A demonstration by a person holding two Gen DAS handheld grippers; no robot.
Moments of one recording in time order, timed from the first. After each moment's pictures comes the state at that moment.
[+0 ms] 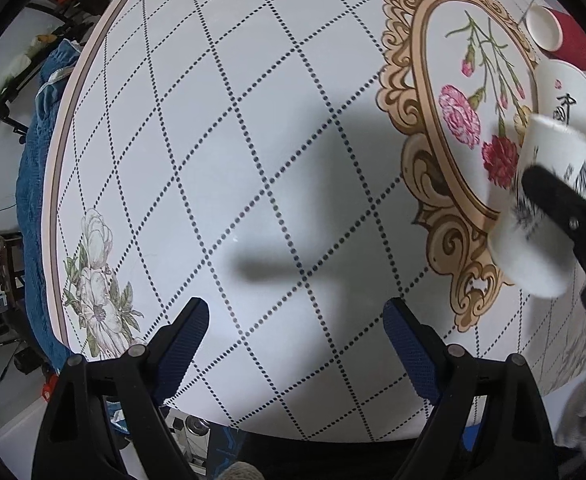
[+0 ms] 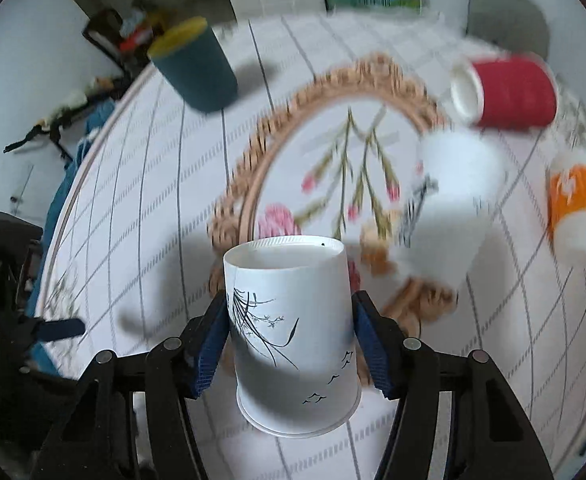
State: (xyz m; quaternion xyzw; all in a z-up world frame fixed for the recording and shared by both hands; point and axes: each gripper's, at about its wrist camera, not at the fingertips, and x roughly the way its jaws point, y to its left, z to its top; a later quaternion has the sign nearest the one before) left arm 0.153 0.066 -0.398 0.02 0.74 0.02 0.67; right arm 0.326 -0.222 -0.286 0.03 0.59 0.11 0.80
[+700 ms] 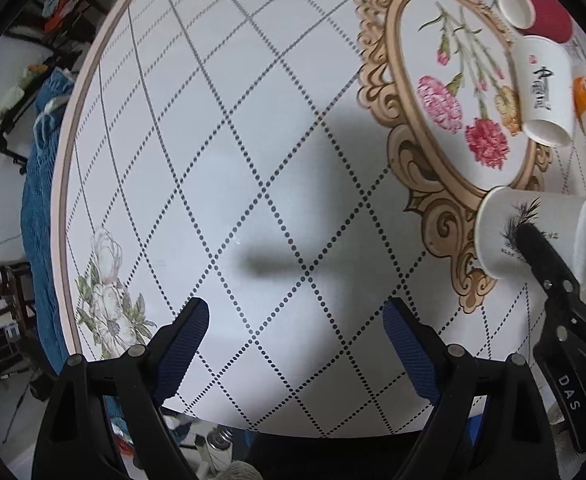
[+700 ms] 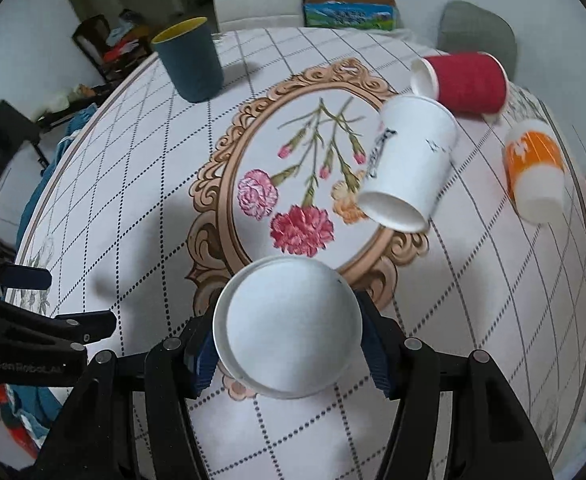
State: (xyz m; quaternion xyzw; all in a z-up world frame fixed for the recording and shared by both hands) left arm 0.114 0.101 -0.368 0.06 0.72 -0.01 0.69; right arm 0.264 -0.222 -0.294 0.00 0.58 0.06 0.82
